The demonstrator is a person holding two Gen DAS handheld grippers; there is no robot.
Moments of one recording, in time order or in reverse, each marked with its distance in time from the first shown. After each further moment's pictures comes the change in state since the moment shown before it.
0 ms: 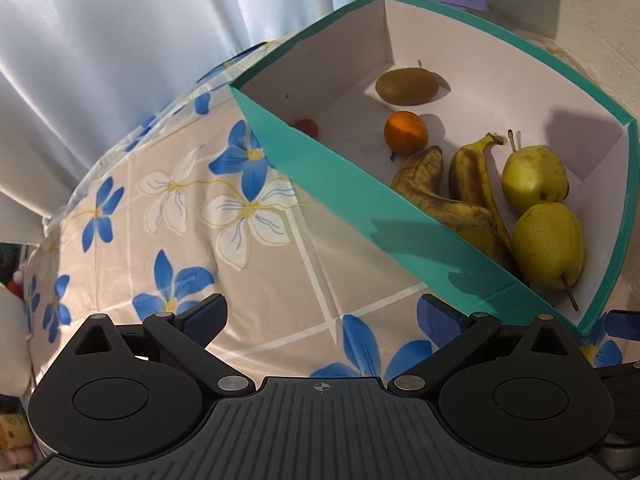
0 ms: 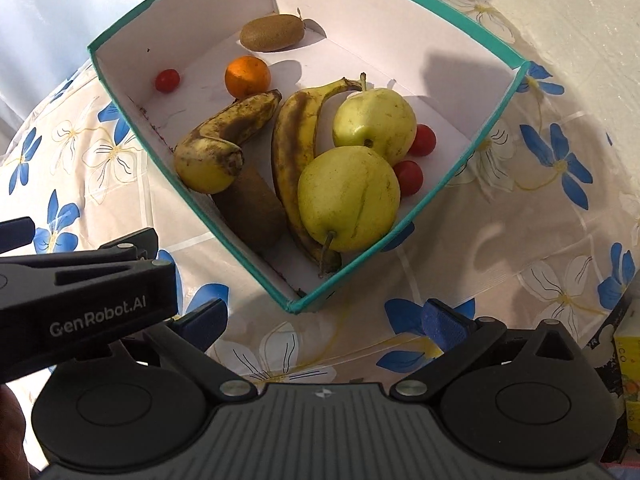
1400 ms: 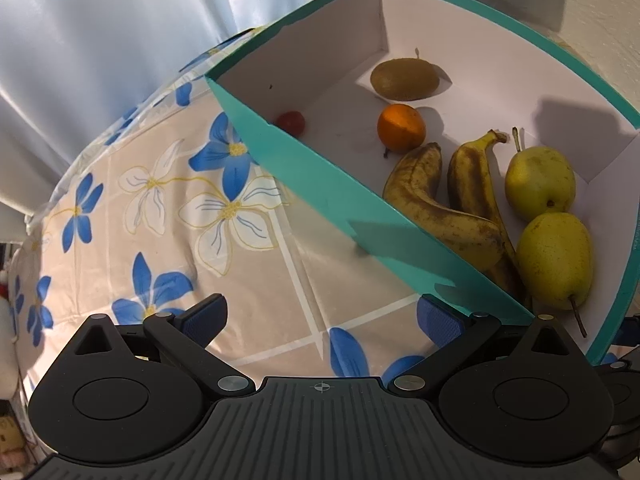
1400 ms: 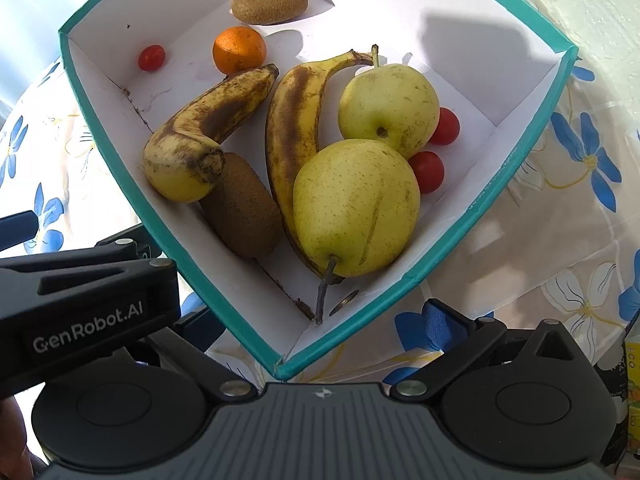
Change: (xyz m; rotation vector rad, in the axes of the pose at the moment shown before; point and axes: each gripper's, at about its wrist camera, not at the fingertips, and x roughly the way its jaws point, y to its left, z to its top) left arm 0.021 -0.003 0.009 -0.003 0.034 -0.017; right arm 0.026 -0.003 0.018 -0.014 0.097 0.020
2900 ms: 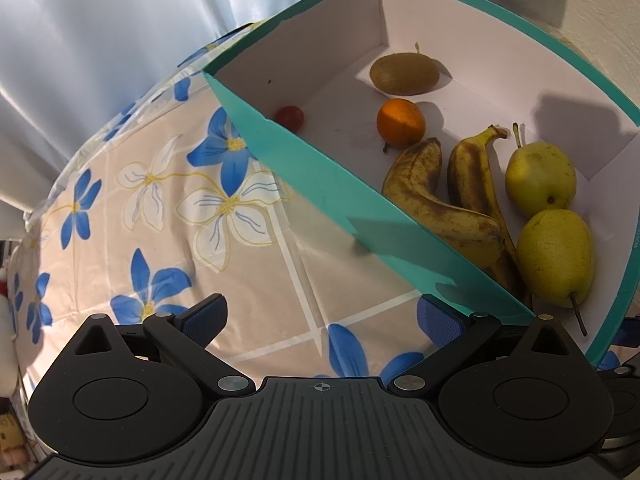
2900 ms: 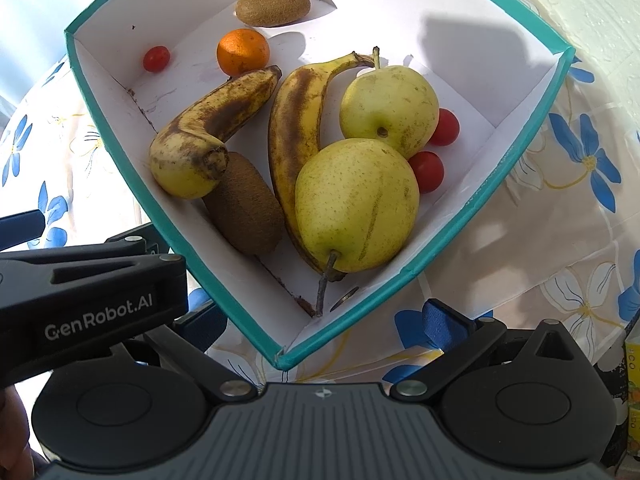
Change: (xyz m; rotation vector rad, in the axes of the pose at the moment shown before) left arm 0.003 0.000 0.001 -0.005 0.019 -0.002; right arm -0.003 0.004 -0.002 -0.002 -0.008 0.004
